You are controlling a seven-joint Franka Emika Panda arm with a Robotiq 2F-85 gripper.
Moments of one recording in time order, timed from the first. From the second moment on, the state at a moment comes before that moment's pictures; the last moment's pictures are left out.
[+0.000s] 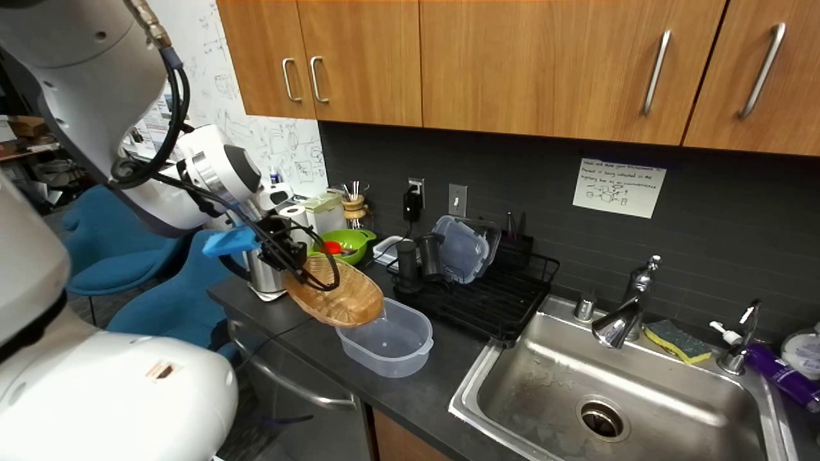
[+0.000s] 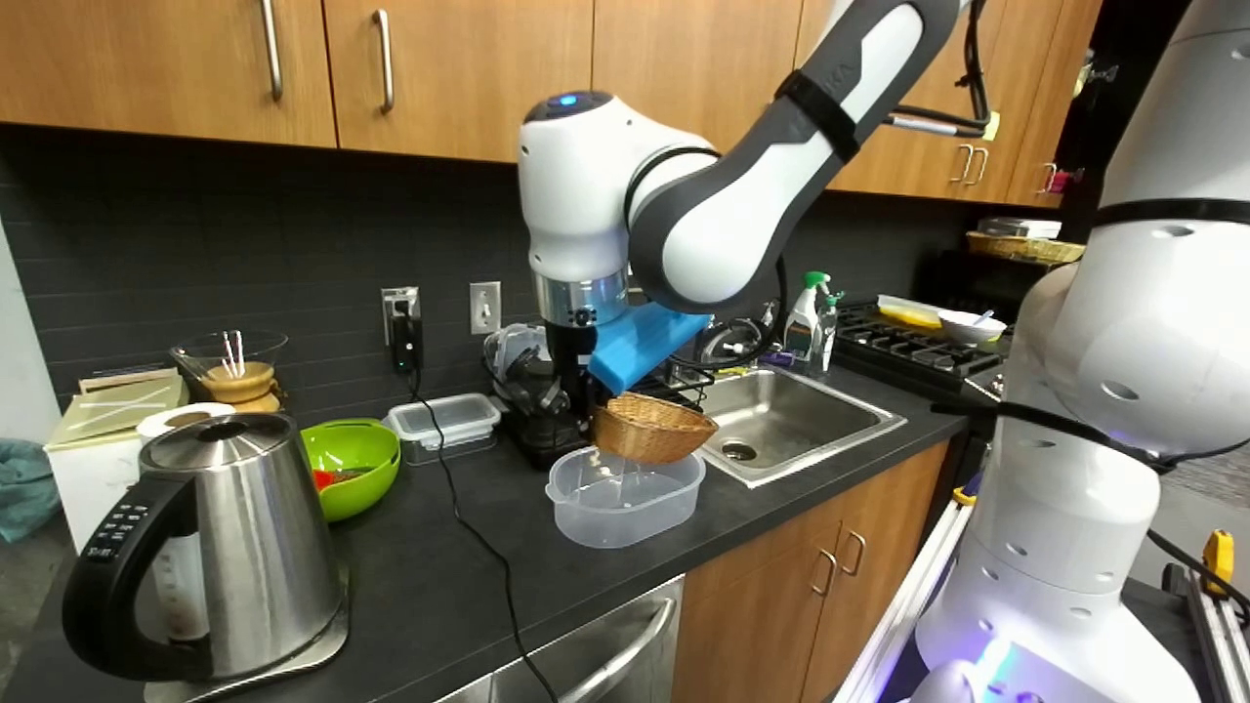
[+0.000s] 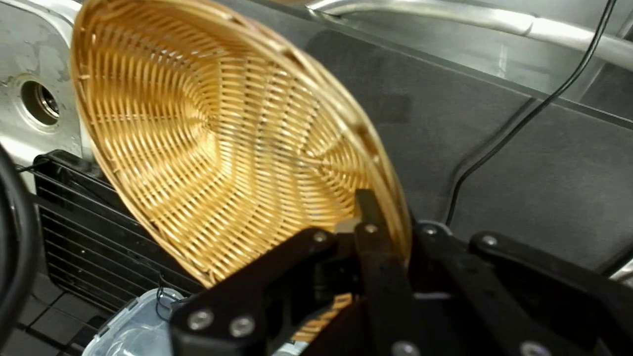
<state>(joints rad) 0.22 -0.14 0.25 -2.58 -0.48 2.43 0.80</state>
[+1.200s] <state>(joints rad) 0.12 -0.04 0.20 -2.62 -0.49 2.64 0.71</state>
